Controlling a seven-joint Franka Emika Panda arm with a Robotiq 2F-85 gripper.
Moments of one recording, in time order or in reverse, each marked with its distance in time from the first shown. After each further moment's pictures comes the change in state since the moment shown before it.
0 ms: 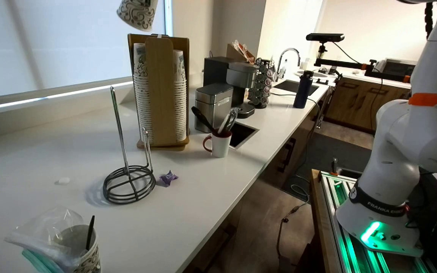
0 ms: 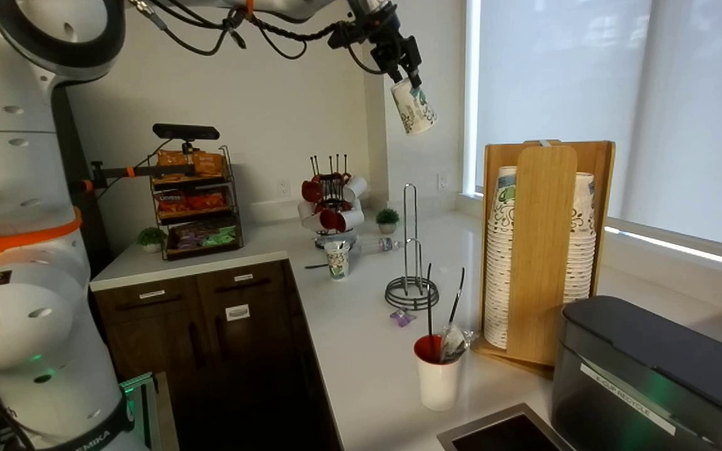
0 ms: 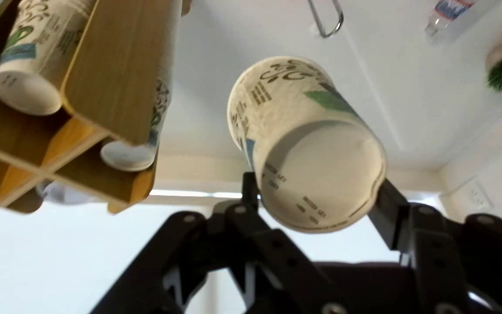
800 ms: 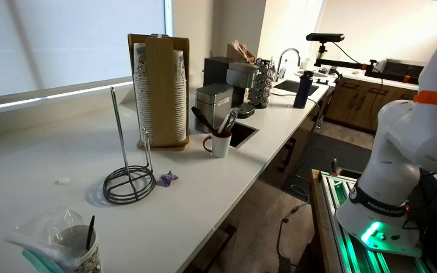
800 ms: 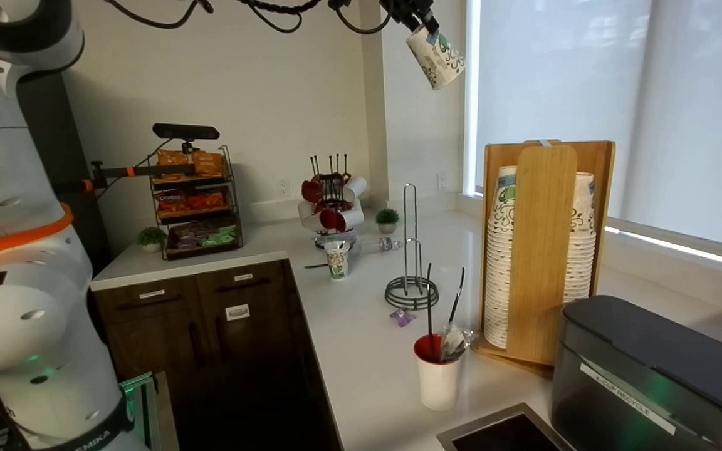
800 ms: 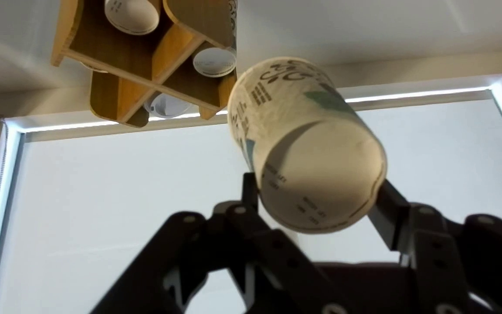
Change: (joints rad) arm -0.043 -0.120 -0.049 -0.035 -0.084 0.114 0.140
